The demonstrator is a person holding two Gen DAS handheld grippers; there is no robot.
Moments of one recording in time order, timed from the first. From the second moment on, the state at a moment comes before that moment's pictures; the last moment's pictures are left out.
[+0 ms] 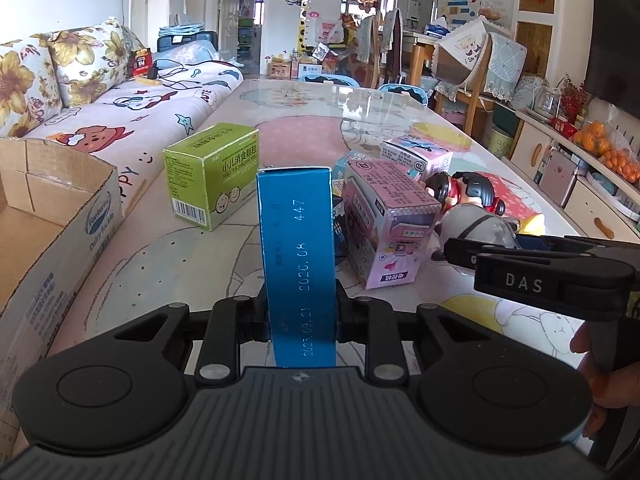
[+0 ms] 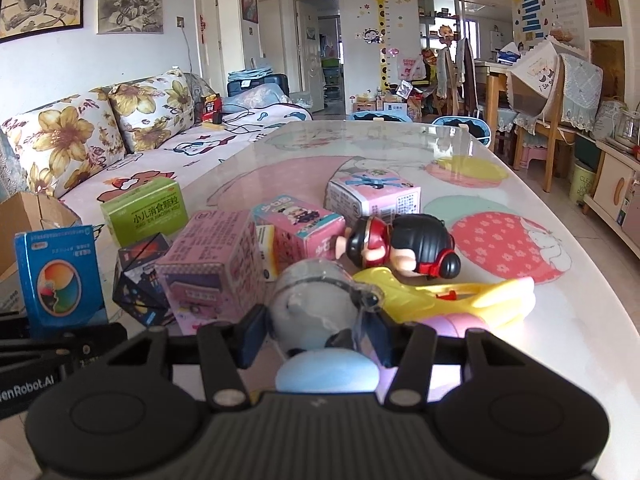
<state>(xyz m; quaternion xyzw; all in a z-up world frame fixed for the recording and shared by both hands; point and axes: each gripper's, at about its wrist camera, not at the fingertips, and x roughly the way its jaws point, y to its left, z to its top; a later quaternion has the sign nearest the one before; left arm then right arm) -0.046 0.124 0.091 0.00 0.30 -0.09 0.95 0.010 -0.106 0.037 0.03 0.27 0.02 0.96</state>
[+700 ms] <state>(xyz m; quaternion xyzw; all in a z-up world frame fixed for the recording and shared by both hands) -0.045 0.176 0.121 -0.04 0.25 -0.07 0.96 -0.036 -0.056 0.061 0.01 0.25 0.02 0.97</state>
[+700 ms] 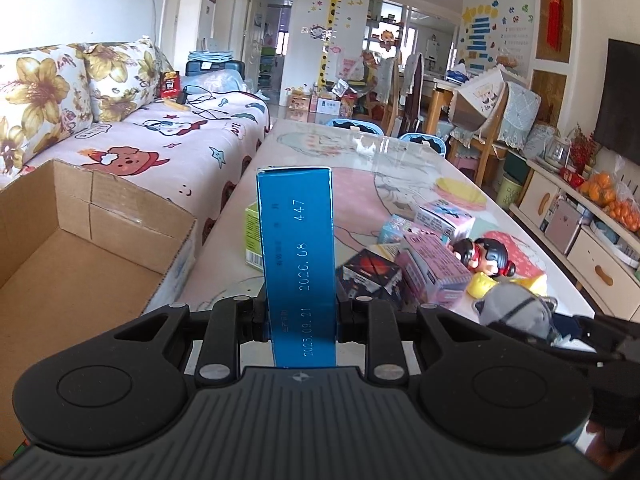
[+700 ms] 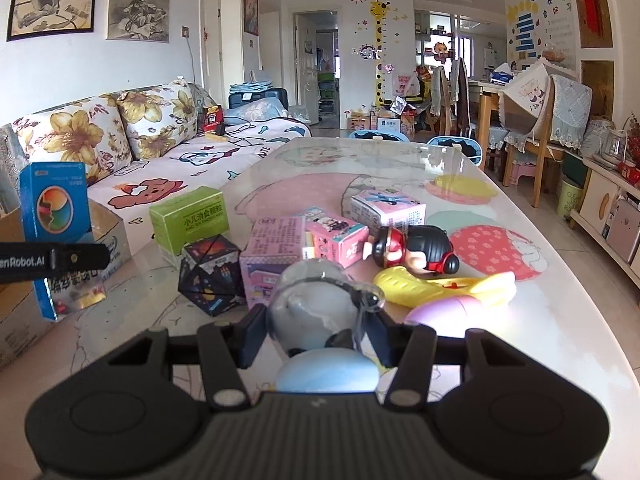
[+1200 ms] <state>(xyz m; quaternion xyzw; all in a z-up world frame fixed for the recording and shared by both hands) -0.039 0.194 0.131 -0.09 0.25 0.00 0.97 -0.026 0.018 0.084 -0.04 0.22 0.10 0.97</state>
